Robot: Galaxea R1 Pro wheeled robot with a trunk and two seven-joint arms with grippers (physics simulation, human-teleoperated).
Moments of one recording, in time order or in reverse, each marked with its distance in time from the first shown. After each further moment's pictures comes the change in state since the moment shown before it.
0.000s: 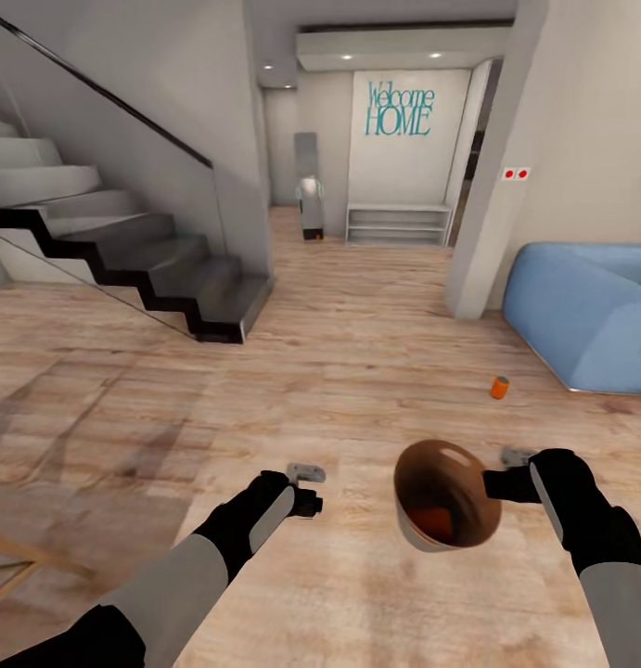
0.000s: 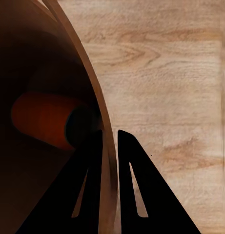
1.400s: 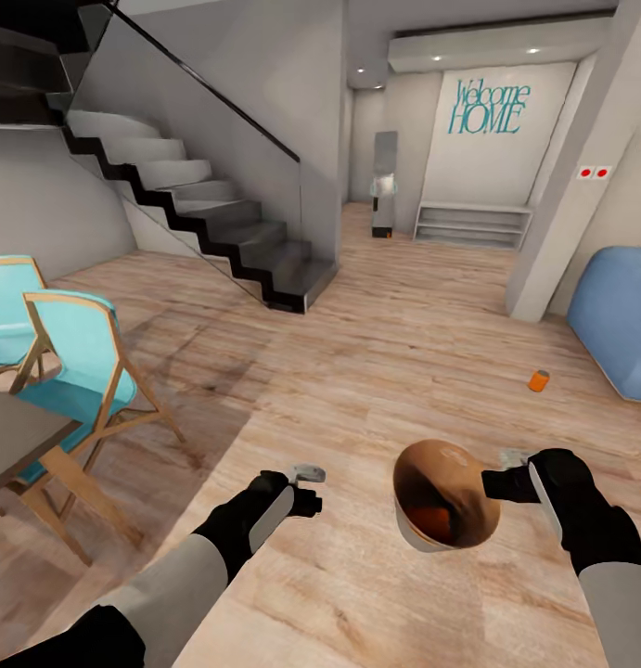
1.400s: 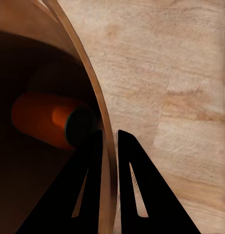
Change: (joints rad) left arm 0.000 0.001 0.000 0.000 0.003 0.000 0.000; right arm 0.000 0.001 0.004 0.000 -0.007 0.001 0.000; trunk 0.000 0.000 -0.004
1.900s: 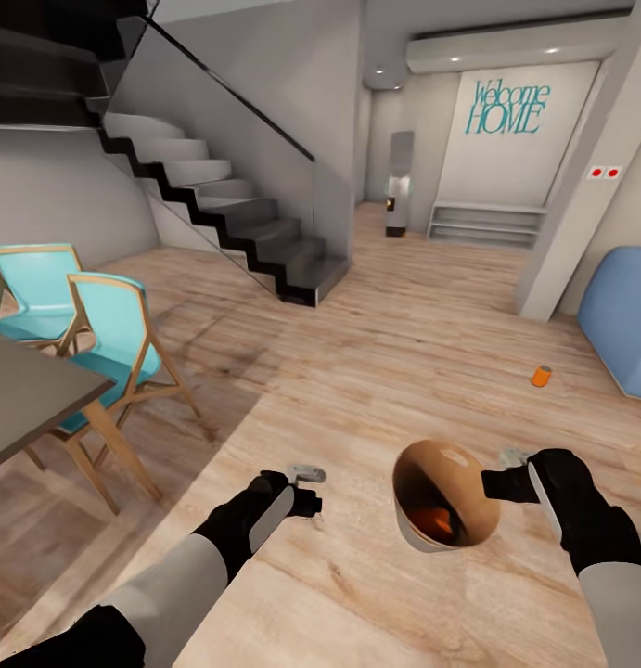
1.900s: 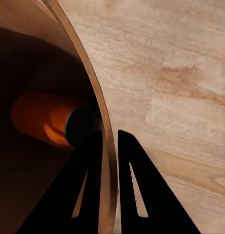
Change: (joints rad) left arm 0.000 0.000 0.000 0.000 0.000 0.001 0.000; right arm 0.000 0.001 0.002 0.000 0.004 0.000 -0.001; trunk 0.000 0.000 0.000
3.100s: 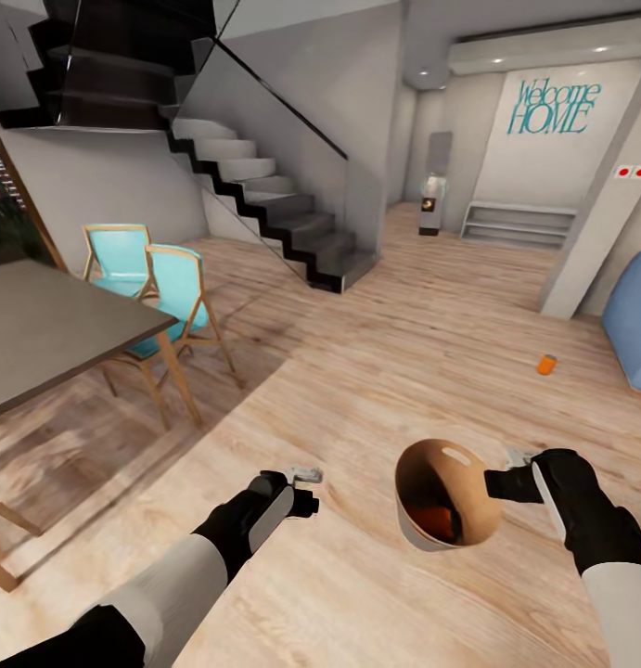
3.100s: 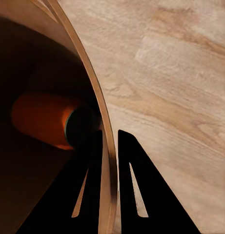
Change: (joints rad) left arm 0.001 0.000 0.001 0.000 0.002 0.009 0.043; right arm 0.000 -0.007 -0.010 0.000 -0.010 0.001 0.001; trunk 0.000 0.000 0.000
